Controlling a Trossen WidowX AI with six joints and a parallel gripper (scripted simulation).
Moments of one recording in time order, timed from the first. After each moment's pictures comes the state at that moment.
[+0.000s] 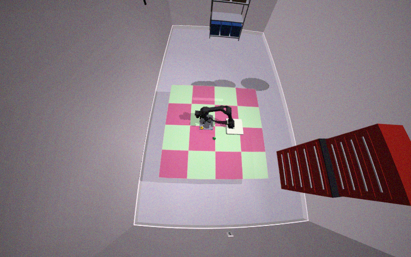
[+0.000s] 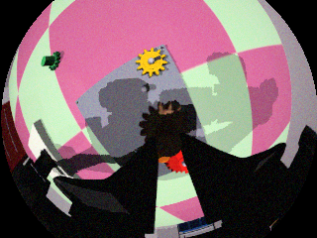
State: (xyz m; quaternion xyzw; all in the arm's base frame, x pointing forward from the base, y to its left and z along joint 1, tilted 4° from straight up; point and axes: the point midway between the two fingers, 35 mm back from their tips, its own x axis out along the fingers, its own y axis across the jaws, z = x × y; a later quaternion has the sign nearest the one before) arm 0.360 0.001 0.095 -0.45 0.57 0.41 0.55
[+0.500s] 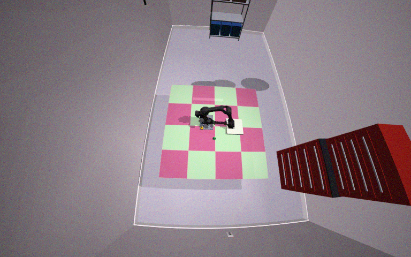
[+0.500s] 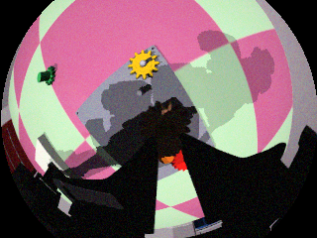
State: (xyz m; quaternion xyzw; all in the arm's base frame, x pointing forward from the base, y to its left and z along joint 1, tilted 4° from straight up) arm 0.361 0.001 0.094 -0.41 0.60 0.37 0.58
